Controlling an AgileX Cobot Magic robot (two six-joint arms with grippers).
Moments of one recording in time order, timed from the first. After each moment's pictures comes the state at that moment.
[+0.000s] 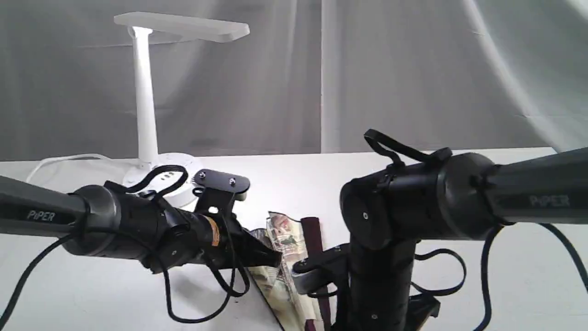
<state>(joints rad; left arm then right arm) -0.47 2.19 -1.25 0.38 0.02 -0.47 0.62 2.01 -1.26 0.12 1.01 0.03</state>
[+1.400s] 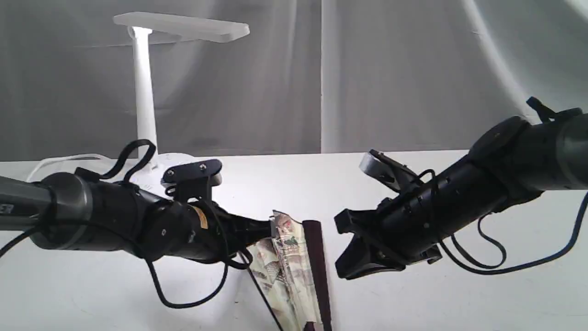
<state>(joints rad) -0.47 2.09 -1.18 0.03 0.06 -0.47 0.22 2.00 -1.25 0.94 0.88 -0.67</state>
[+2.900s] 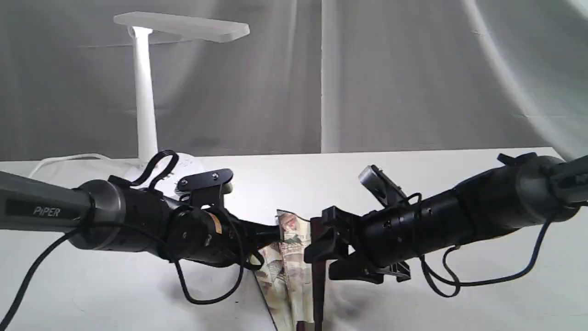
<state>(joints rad) -0.47 2.20 -1.28 0.03 0.08 -0.49 0.22 2.17 -1.26 1.37 0.79 -0.88</state>
